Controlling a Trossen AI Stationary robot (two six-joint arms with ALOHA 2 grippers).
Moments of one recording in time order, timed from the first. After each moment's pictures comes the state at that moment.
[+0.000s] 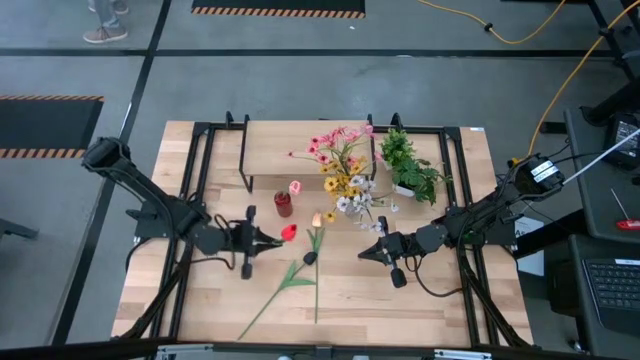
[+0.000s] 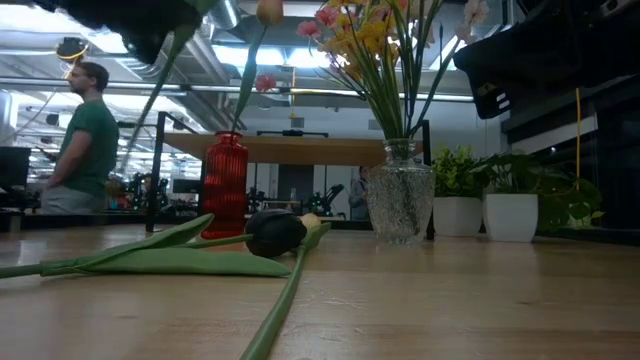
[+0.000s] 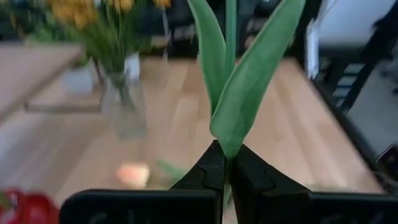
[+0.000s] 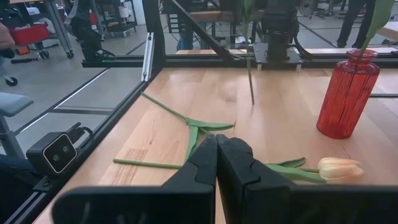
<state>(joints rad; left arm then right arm) -0.59 1.09 0.51 0.23 -0.62 -0.24 0.48 1.41 0.36 0.88 0.28 0.13</state>
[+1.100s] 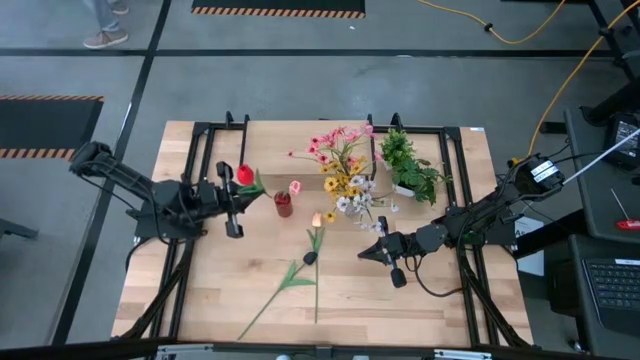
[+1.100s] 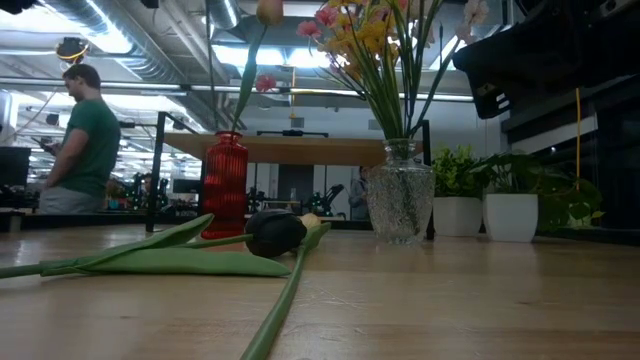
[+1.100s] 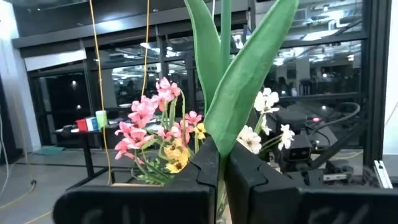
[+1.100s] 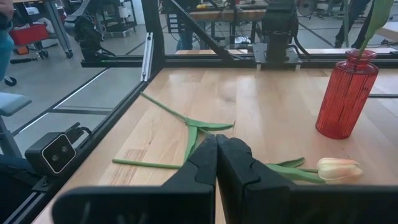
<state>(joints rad) -0.41 0.74 0.42 0.65 -0.68 0.25 0.47 1.41 0.36 0.88 0.28 0.13</state>
